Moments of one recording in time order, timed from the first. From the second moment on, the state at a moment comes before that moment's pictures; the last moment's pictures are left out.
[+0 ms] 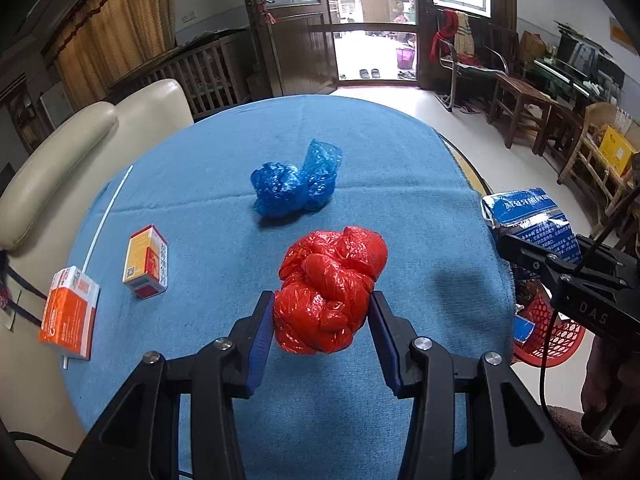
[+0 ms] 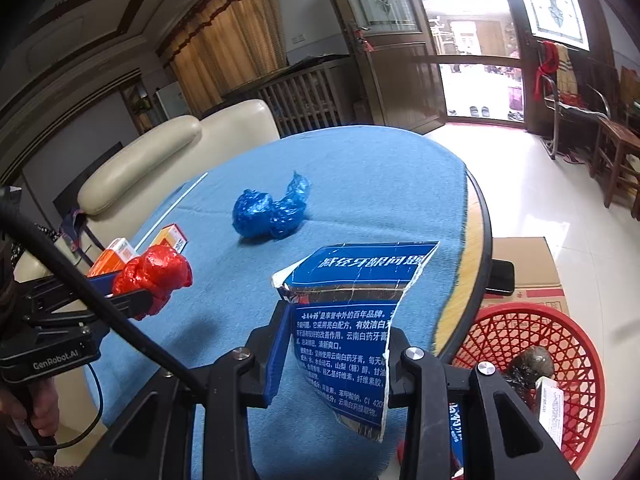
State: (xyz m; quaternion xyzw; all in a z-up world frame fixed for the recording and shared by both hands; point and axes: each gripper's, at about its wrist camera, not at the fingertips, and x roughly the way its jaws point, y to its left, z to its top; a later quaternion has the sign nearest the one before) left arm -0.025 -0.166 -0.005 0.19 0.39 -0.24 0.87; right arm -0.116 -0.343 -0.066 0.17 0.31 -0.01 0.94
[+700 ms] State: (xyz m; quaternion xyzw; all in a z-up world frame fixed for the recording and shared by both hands) left arm -0.035 -0.223 -0.008 0.24 0.38 -0.28 0.85; right arm -0.131 -0.389 -0.081 0.22 0.31 -0.05 0.92
